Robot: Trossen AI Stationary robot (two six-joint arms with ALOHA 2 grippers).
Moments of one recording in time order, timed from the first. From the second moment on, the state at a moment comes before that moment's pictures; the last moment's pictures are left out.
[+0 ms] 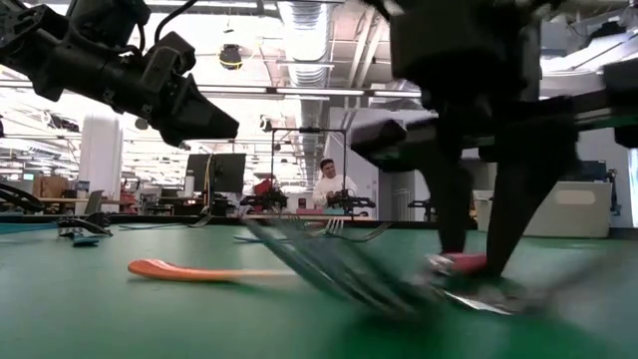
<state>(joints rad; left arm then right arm) 0.01 1.07 0.25 0.52 -0.29 -0.17 0.36 2.00 1.28 -0.64 -0.07 -0.36</state>
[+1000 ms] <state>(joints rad) 0.01 1.07 0.25 0.48 -0.30 -0.18 0.04 1.57 1.27 -1.30 0.23 0.43</state>
